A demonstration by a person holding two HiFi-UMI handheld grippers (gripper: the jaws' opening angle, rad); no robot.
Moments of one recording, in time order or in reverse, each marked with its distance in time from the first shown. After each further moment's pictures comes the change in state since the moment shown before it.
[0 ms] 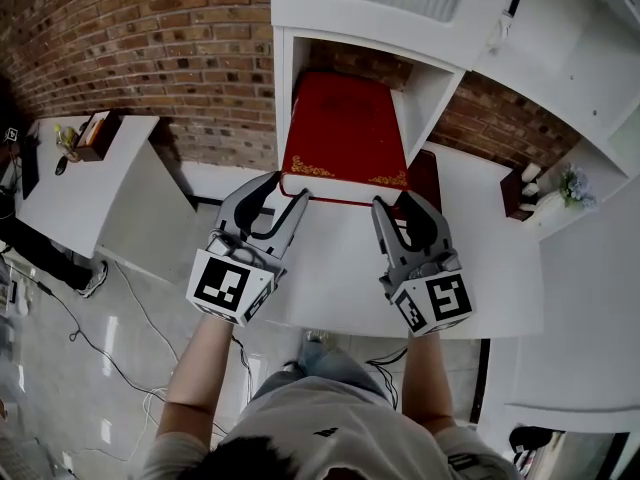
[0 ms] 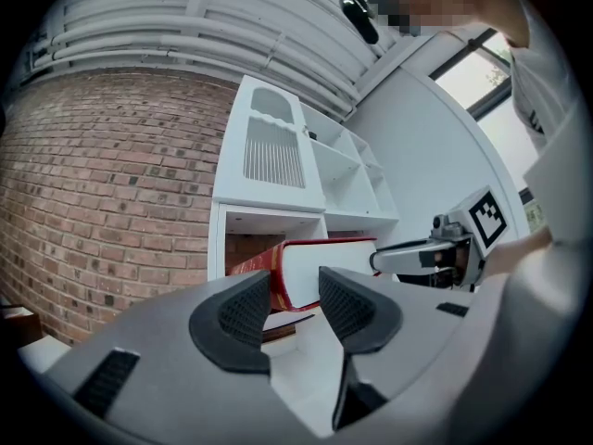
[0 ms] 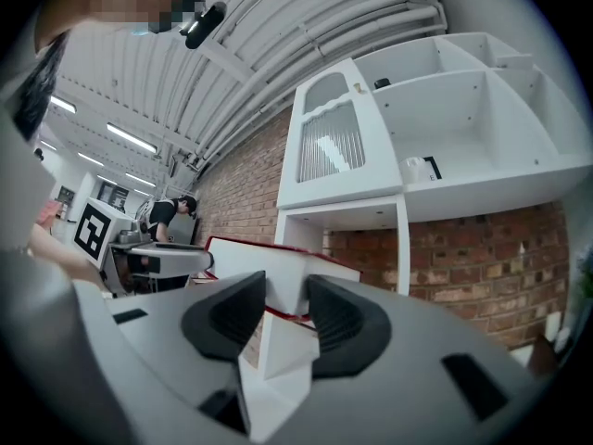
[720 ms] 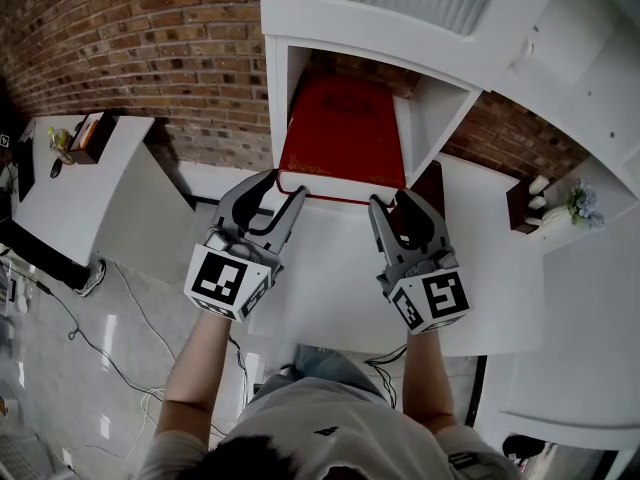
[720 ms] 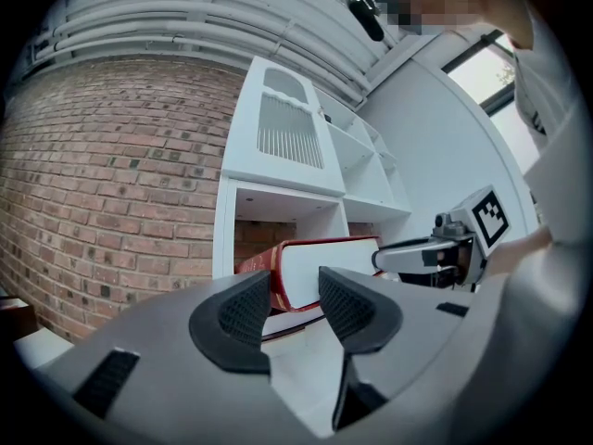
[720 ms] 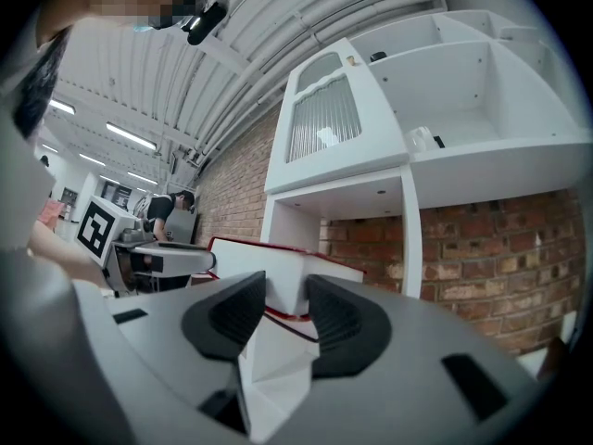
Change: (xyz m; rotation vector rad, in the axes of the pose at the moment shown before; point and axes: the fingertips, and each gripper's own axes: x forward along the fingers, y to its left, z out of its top) left arm 0.045 0.034 -0.026 -0.023 0.045 0.020; right arm 0.049 -0.029 -0.020 0.004 0.033 0.028
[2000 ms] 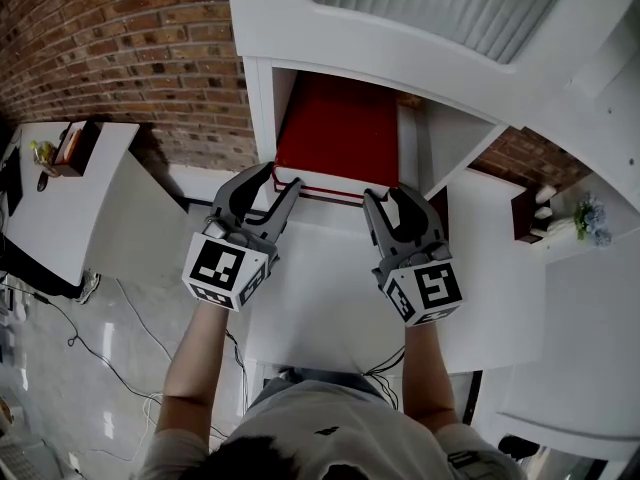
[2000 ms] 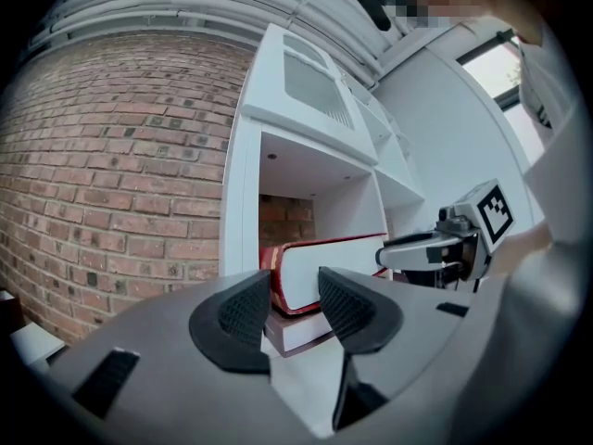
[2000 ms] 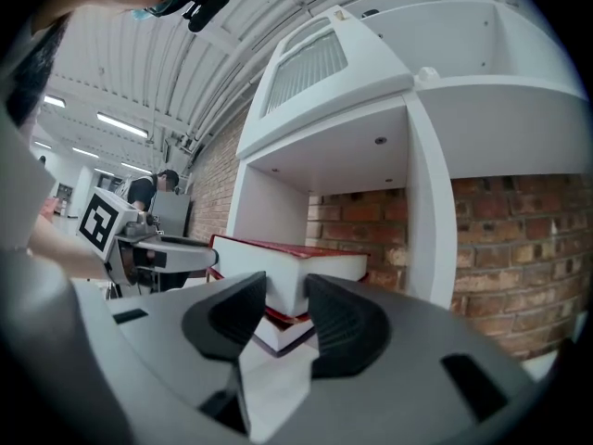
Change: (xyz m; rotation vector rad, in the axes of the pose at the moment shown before) left arm 0.072 0.053 -0.041 -0.026 0.081 -0.007; right arm 0.072 -0.043 -0.038 0.006 0.081 -0.018
